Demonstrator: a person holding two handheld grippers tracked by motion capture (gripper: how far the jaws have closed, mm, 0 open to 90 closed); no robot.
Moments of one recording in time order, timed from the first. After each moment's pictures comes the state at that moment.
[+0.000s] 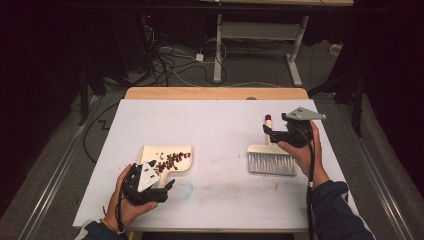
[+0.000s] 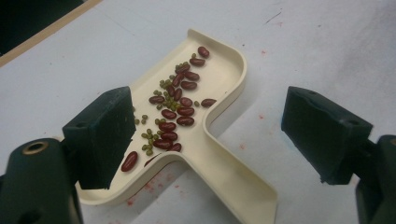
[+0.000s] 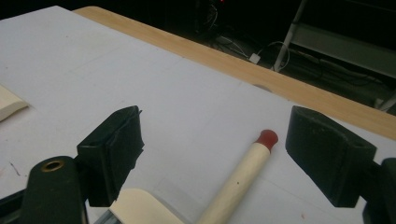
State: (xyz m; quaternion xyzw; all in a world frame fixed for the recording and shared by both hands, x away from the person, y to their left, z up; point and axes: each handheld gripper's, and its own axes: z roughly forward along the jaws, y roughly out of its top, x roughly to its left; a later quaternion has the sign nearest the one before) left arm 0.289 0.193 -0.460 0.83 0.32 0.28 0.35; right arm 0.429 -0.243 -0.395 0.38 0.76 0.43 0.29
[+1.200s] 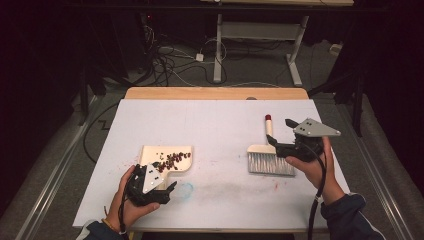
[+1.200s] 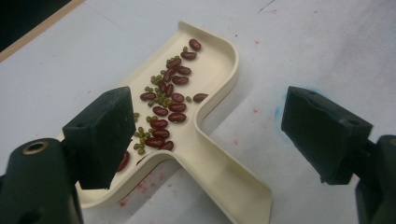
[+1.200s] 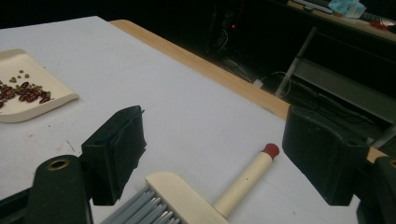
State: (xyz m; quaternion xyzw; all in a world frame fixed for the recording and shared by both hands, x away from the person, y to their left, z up) left arm 0.288 0.186 -0.464 0.85 0.31 0.28 0.33; right arm 0.370 -0.244 -0.371 0.31 0.77 0.44 0.33
